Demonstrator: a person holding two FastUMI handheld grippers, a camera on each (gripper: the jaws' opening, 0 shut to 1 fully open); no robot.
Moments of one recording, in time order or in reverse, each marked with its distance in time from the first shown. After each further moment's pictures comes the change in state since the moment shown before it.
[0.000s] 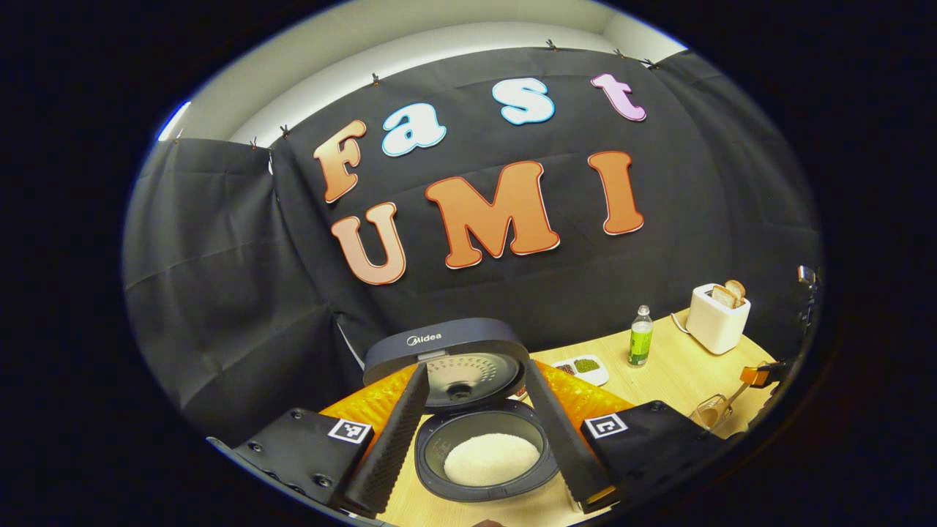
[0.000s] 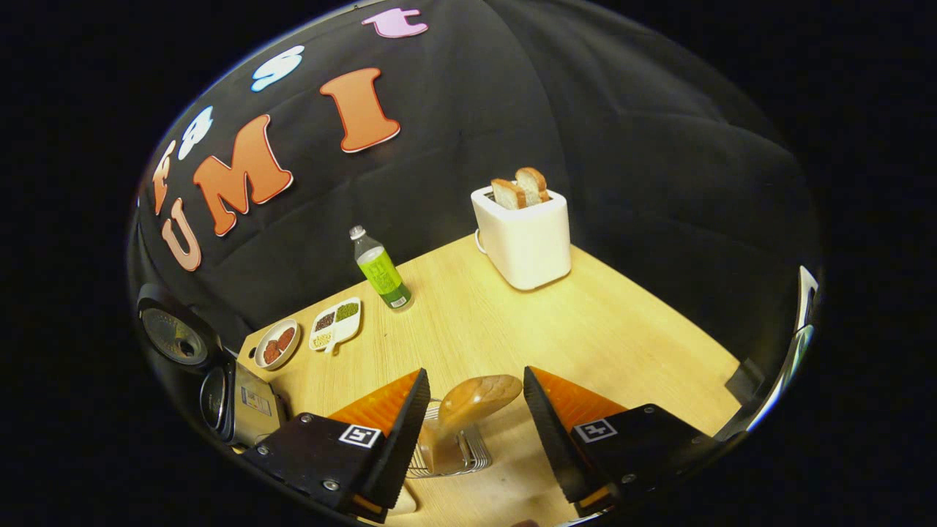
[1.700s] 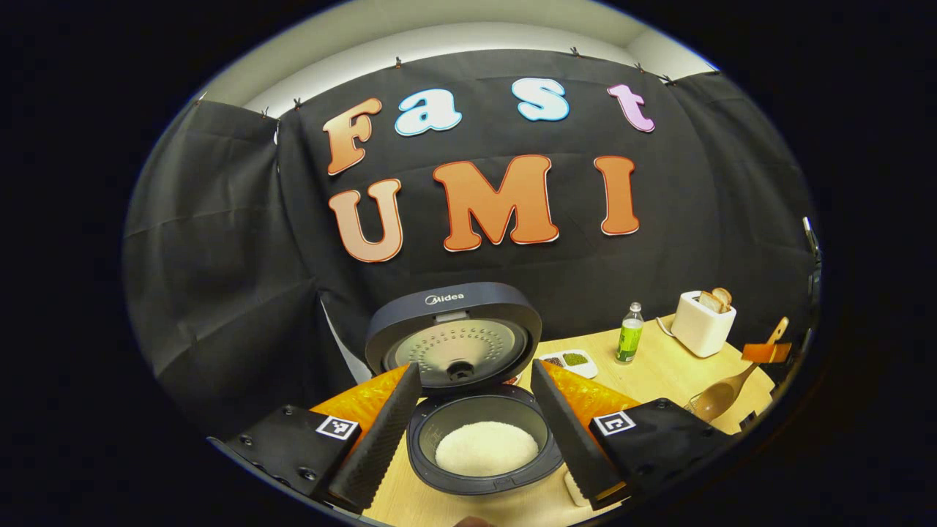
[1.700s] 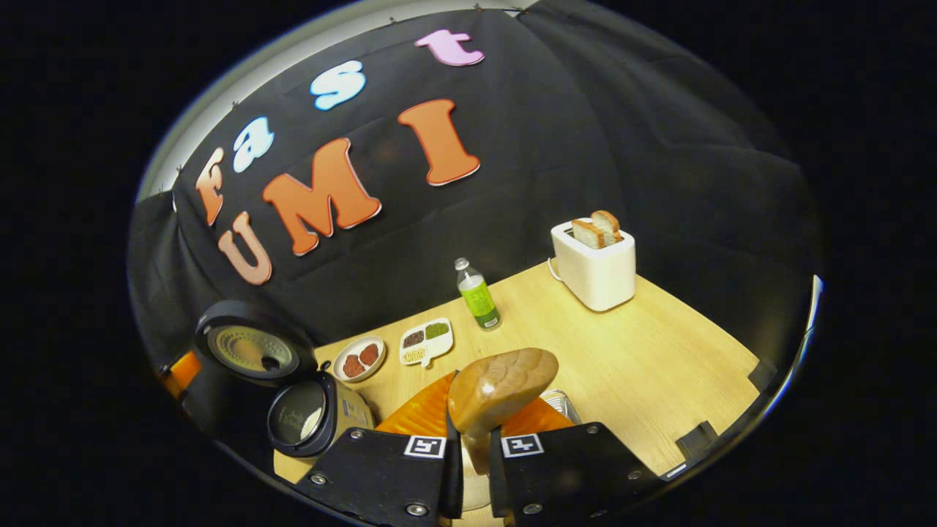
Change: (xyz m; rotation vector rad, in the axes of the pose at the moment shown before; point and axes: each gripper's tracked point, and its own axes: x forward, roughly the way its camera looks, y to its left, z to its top) left arm 0.006 0.032 -0.051 -0.116 0.014 -0.093; right arm -0.121 0.136 0.015 -0.073 -0.104 0.198
